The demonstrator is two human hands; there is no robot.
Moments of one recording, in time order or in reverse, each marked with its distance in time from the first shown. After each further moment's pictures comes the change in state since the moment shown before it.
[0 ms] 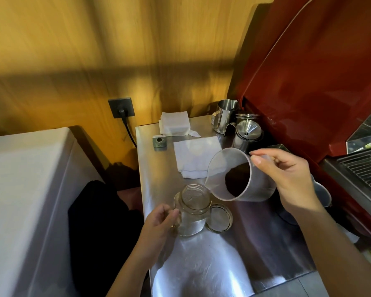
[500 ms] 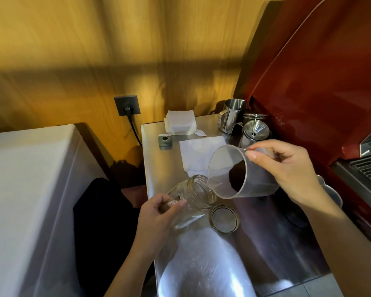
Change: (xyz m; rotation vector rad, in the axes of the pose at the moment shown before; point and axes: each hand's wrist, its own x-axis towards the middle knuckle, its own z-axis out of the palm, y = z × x) left_hand 0.001 0.032 -0.007 0.154 0.150 0.201; right_hand 0.018 -0.019 0.016 -0.127 -0.149 -0.048
